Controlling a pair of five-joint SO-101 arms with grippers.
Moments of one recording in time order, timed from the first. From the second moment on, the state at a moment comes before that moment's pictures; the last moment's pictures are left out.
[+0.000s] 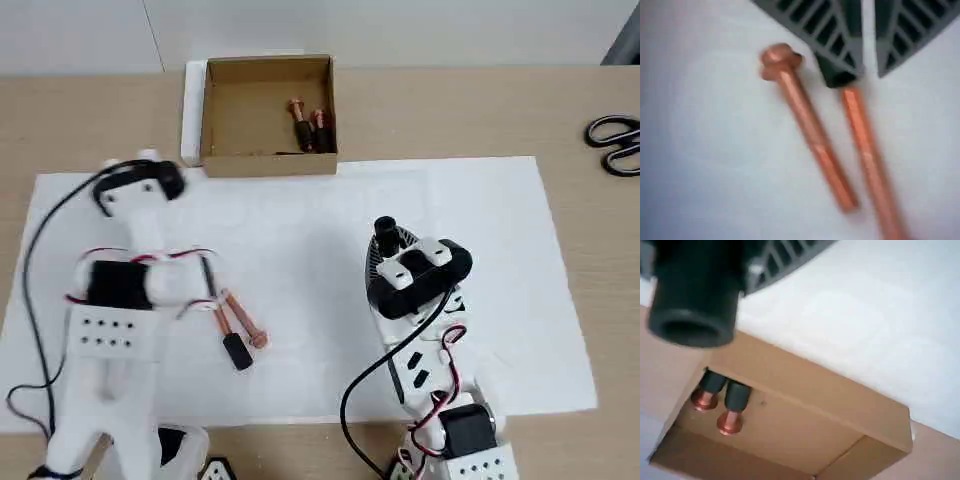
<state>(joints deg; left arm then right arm) 4.0 -37.2 32.1 90.1 26.3 -18.0 -102.9 91.4 28.0 7.4</state>
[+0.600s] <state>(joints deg) 7.6 -37.0 35.9 88.8 32.4 -18.1 -102.9 88.9 21.9 2.2</state>
